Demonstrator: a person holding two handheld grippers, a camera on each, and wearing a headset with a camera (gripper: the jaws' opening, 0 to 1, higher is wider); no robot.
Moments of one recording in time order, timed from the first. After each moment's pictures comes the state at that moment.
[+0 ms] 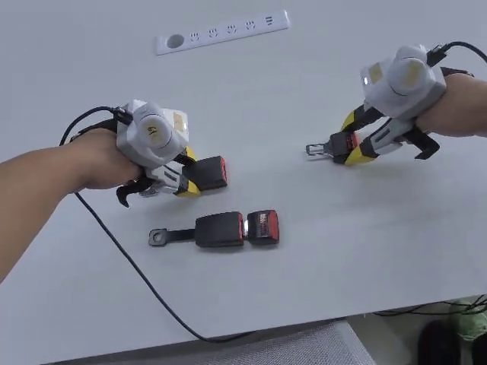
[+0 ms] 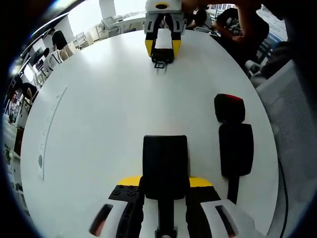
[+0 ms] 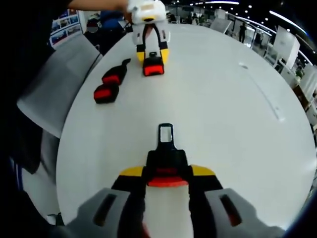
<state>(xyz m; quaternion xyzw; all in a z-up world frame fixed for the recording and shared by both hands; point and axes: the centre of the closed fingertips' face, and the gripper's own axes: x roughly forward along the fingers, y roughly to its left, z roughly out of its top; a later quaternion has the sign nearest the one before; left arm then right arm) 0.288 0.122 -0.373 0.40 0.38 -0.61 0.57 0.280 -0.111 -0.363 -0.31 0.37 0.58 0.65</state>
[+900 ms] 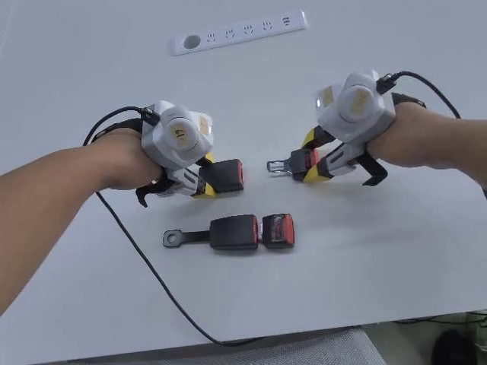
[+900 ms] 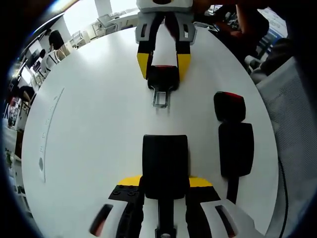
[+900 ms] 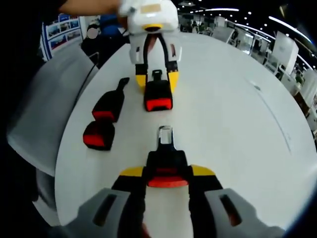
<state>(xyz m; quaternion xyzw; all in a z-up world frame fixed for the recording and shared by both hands) 0.286 0.120 -0.375 0.41 0.39 -0.60 0.57 0.276 -0.002 -0.364 -0.29 0.34 0.59 0.67</state>
